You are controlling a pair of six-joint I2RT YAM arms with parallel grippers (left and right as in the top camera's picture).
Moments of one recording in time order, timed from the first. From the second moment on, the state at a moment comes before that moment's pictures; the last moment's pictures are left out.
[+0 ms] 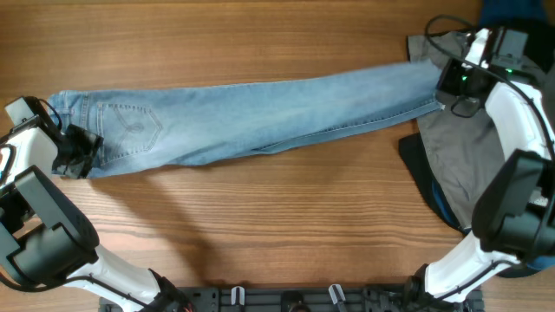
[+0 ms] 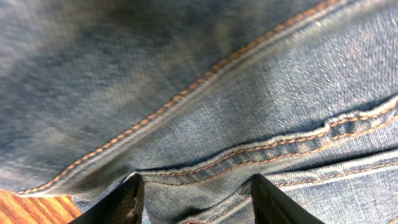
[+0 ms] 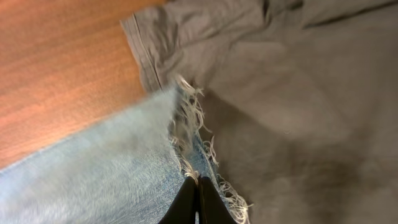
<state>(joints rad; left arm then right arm) 0.59 1.89 1.19 -0.64 0.13 -0.56 -0.28 1.89 1.40 -0.49 -0.14 0.11</state>
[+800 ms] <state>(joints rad) 0.59 1.89 1.19 -0.64 0.13 -0.56 -0.31 1.96 1.40 -0.47 -0.20 -0.05</state>
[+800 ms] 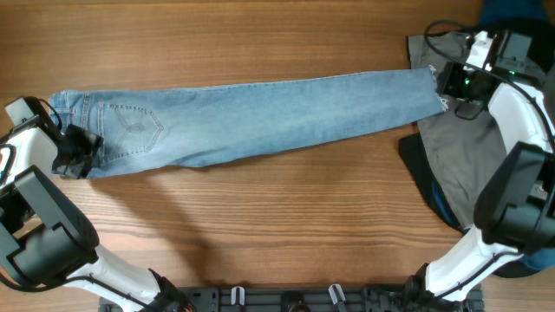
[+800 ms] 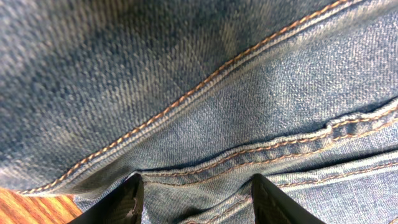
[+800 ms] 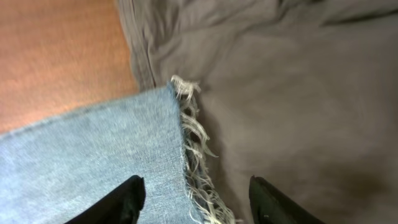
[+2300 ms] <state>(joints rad) 0.59 1.89 1.19 -0.67 0.13 -0.56 0.25 1.91 1.49 -0.72 -0.31 0.05</state>
